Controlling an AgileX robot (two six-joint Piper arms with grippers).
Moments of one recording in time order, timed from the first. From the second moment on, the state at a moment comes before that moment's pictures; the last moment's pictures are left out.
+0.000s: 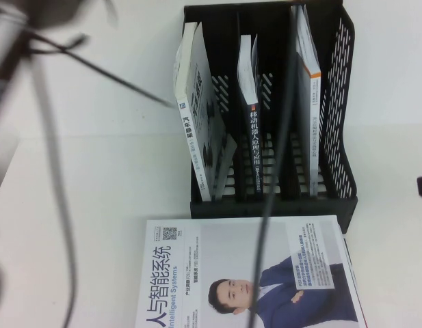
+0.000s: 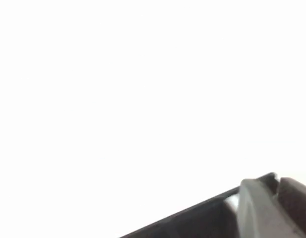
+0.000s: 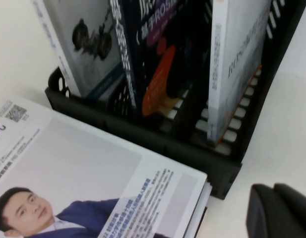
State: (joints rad) right arm 0.43 0.94 -0.72 0.04 0.43 -0.05; left arm -0.63 1.95 -2.52 0.29 0.84 -0.27
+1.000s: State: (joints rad) right arm 0.43 0.55 -0.65 -0.25 0.68 0.29; left arm -0.63 0.85 -0.95 0.43 0.54 -0.48
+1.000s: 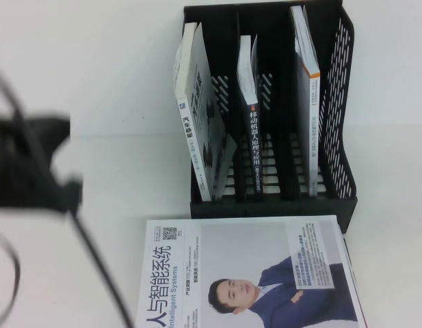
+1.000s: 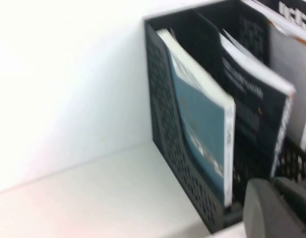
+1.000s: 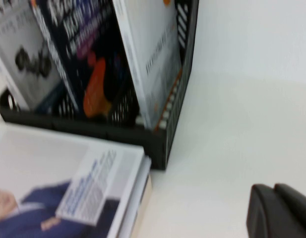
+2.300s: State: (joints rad) right arm 0.43 0.22 -0.28 -0.25 0.66 0.29; left arm -0.11 0.29 -0.54 0.33 0.38 -0.32
